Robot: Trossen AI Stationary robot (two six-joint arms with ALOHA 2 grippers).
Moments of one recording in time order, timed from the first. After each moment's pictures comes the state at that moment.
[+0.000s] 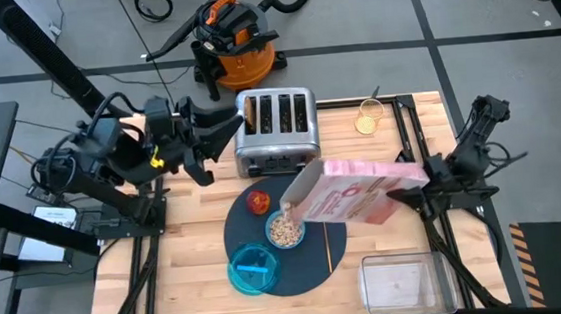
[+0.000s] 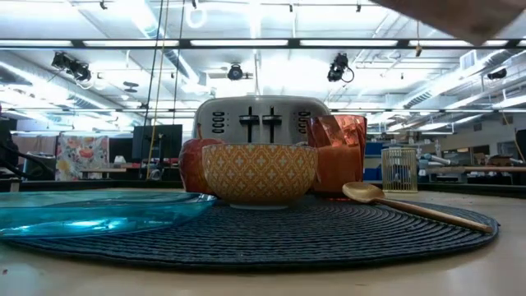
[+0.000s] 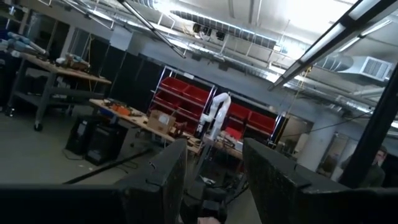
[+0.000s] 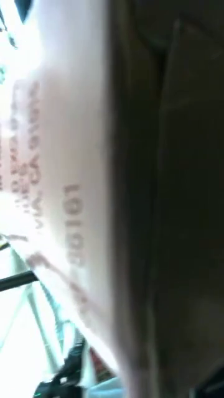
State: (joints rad) left arm -0.29 1.32 1.74 -0.05 -0.63 -0.24; right arm 0.83 0.37 0.29 0.39 0.73 0.04
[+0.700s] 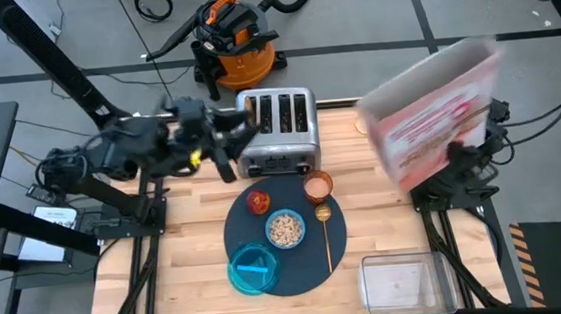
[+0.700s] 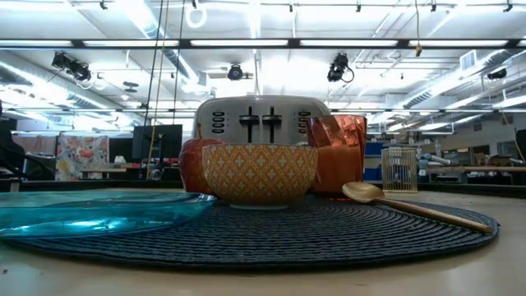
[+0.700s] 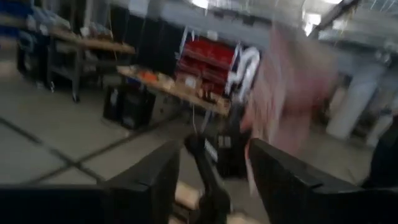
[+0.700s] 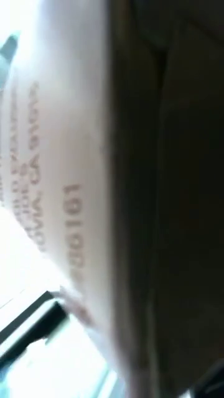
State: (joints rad) left arm -0.21 1.35 1.74 -0.26 -0.60 -0.28; right arm 0.82 0.36 0.29 1.17 0.45 -0.32
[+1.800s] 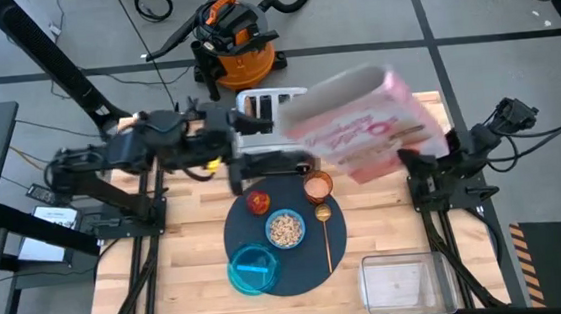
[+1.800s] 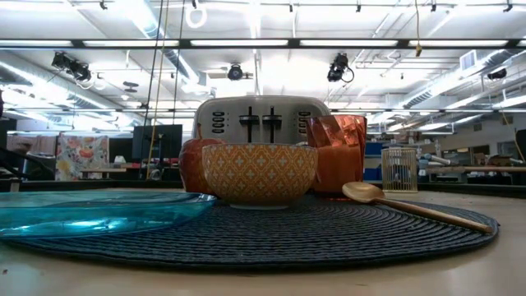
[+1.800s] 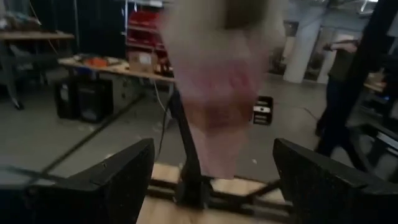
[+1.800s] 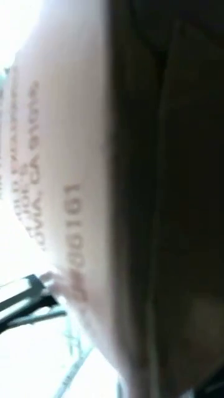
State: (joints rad) left arm -0.12 1.41 1.74 -0.30 -0.26 -0.15; right arm 0.56 0.69 0.57 0.93 0.50 -0.37
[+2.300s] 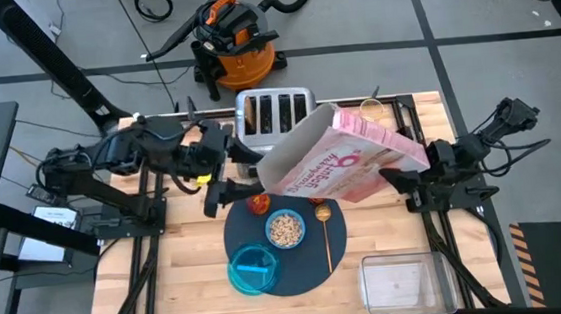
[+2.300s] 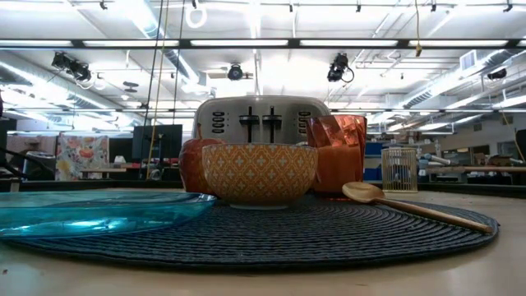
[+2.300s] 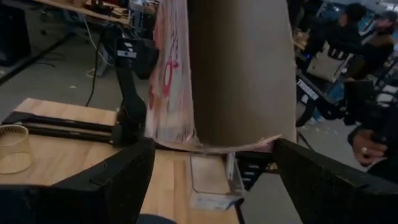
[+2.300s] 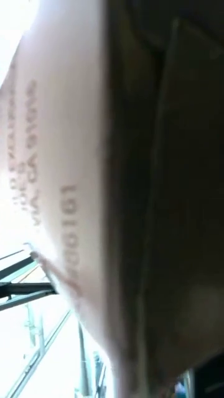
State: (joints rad) left arm -0.12 1.36 1.74 -0.53 0.02 -0.29; right arm 0.55 0.75 0.57 0.77 0.52 -0.23
